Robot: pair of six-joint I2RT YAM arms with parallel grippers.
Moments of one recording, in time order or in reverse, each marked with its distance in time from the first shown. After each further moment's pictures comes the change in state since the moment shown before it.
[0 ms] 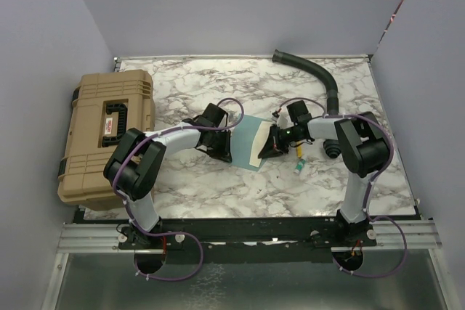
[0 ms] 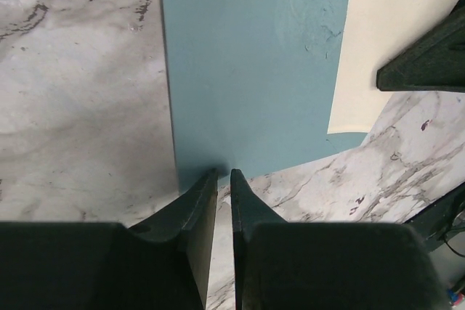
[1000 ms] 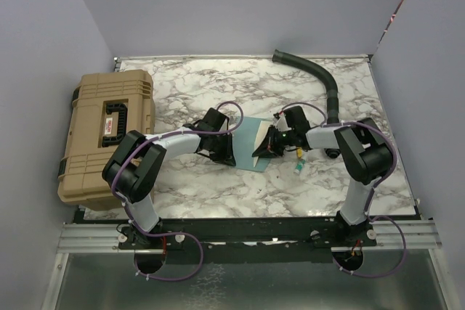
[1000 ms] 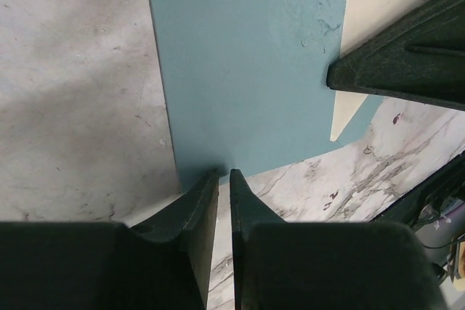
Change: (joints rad) left arm -0.022 -0.018 -0.057 0.073 0.038 -0.101; right arm 0.061 -0.079 -0.154 0.297 0.142 0.325
